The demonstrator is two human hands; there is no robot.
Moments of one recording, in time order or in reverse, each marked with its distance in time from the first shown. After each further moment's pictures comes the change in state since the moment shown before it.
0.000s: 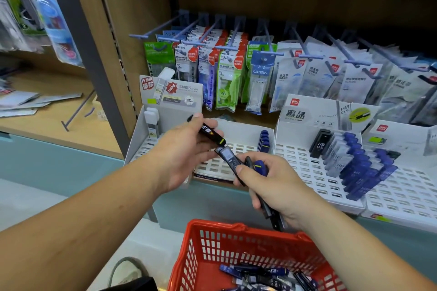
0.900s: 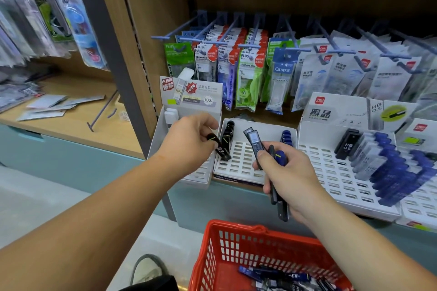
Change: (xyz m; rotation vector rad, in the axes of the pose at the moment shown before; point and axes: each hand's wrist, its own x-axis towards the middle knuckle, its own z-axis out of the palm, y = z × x) left_hand 0.017 0.005 -0.043 0.979 0.128 0.393; right_hand 0.029 0.011 0.019 0.099 0.273 -0.031
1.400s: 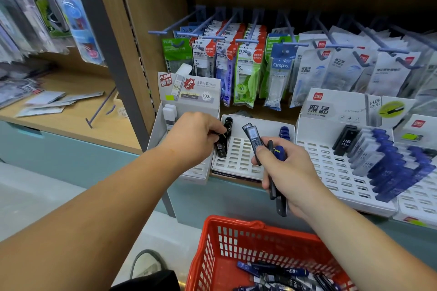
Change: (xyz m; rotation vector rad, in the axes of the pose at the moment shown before) left_hand 0.006 0.010 0.003 0.275 -0.057 0.176; right_hand -0.001 -0.001 -0.003 0.035 -0.017 0.007
